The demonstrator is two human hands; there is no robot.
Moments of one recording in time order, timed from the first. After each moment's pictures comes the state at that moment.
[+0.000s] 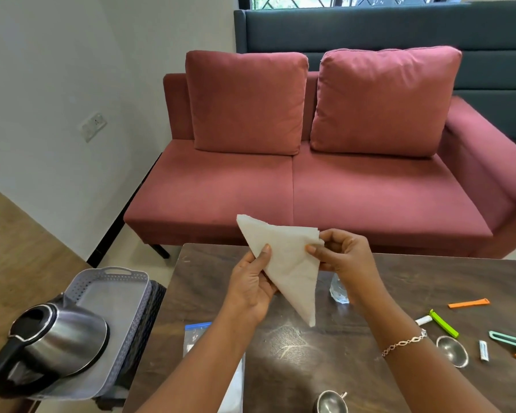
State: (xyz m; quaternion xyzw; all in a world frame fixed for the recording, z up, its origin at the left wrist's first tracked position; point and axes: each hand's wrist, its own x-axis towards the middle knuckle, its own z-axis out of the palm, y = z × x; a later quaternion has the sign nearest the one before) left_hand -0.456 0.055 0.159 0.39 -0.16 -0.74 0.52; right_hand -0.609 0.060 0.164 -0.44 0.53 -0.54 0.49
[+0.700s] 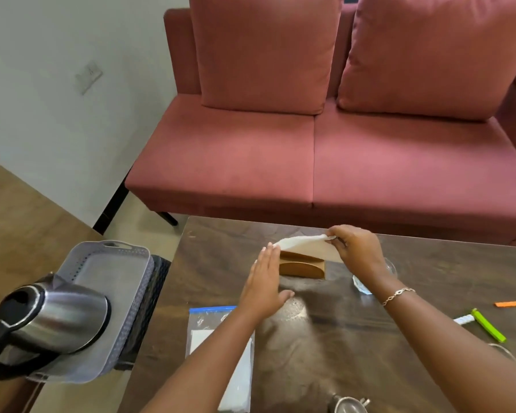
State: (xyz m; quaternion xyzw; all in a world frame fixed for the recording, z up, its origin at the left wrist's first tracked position) left_hand -0.434 -0.009 -0.008 0.59 -0.76 -0.28 0.07; right_hand -0.633 -0.046 0.015 -0.72 0.62 -0.29 0.07
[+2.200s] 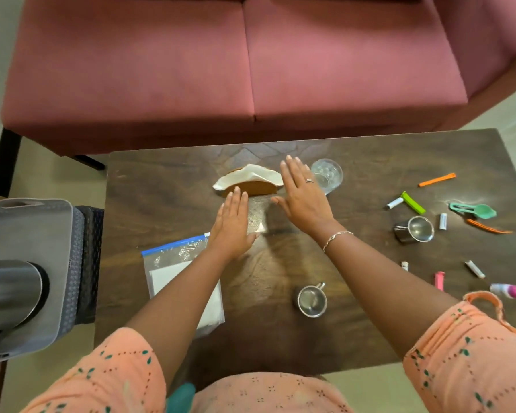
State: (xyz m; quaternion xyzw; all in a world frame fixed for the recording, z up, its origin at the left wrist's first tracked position) left_hand -0.448 0.006 -0.068 0.51 -0.82 -0.26 -0.08; right_hand -0.624 0.015 -0.055 -0.72 0.69 -0.06 0.08
